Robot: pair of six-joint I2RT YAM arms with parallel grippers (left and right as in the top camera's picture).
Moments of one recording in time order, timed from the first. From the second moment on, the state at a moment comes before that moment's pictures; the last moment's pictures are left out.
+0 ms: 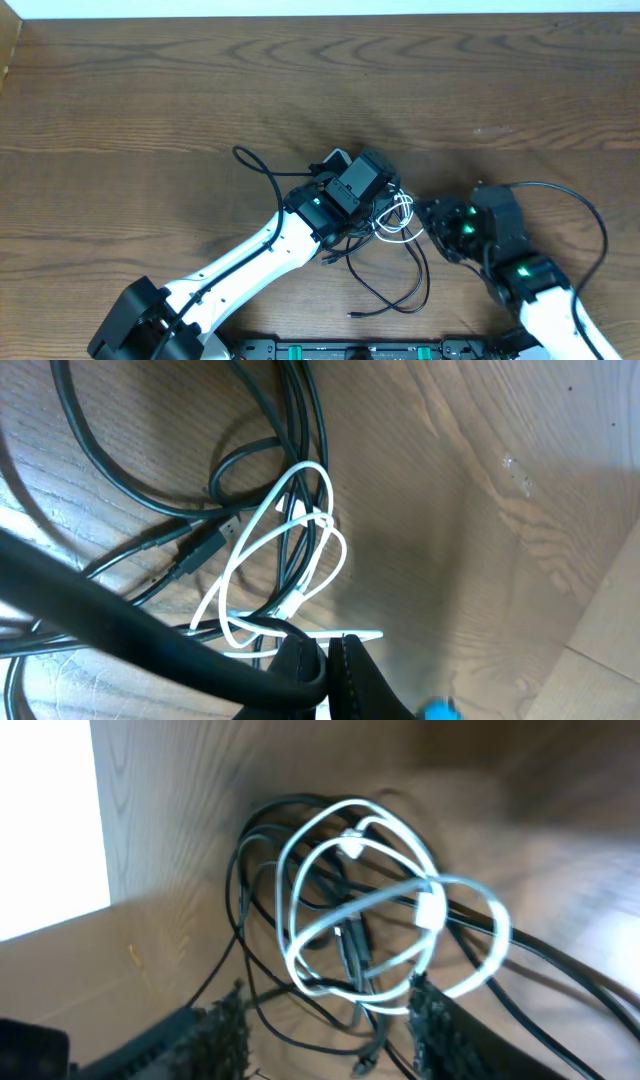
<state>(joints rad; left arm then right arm) -0.82 1.54 1.04 -0.47 0.02 -1.47 0.35 0.97 0.46 -0.27 -0.27 1.32</state>
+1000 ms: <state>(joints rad) -0.82 1.54 1.04 -0.59 -0.04 -1.46 0.27 0.74 0.45 -0.09 -0.37 0.98</state>
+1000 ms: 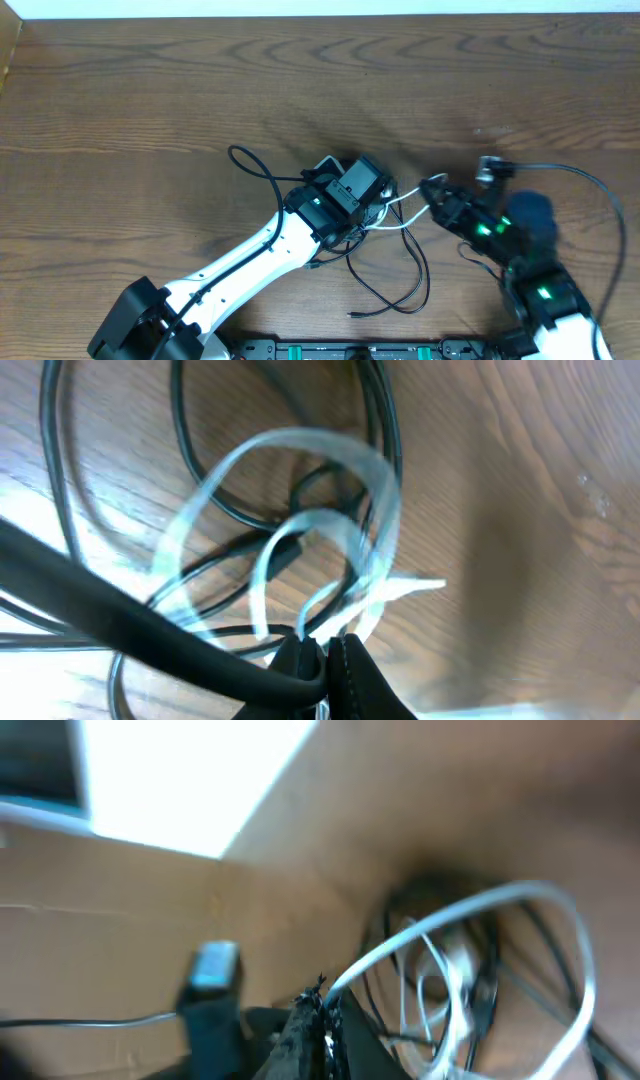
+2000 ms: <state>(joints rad) -0.82 1.53 1.04 -0.31 0.03 -1.21 0.03 0.46 0.78 -0.89 -0.02 0.61</state>
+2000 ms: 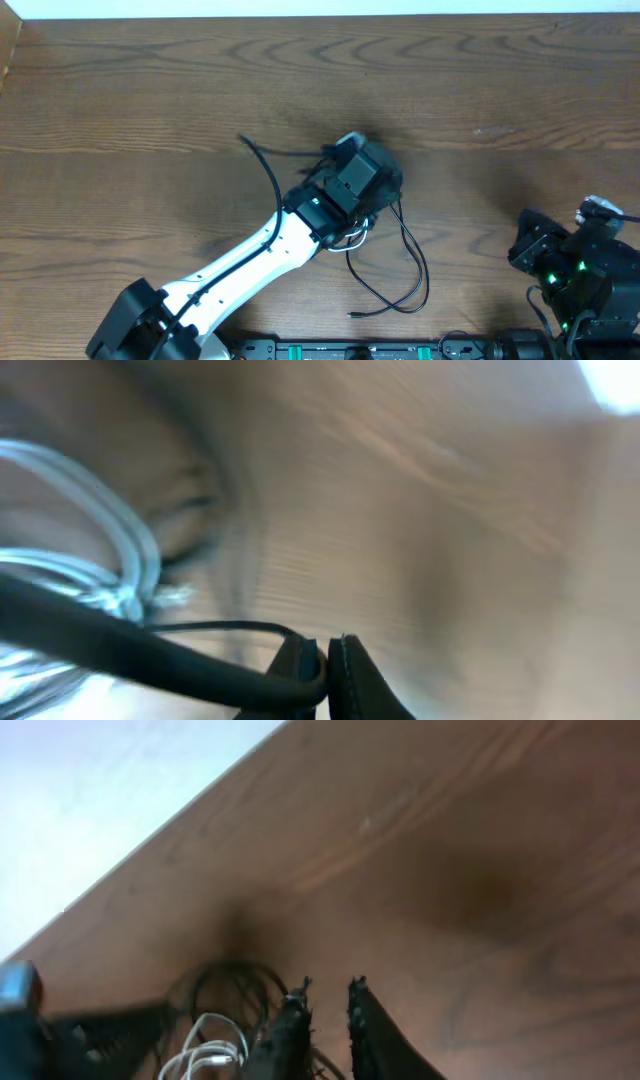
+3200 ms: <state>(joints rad) -0.65 1.13 1.04 0.10 0.32 -1.07 0.03 0.47 0.14 -0.29 -0.68 0.84</state>
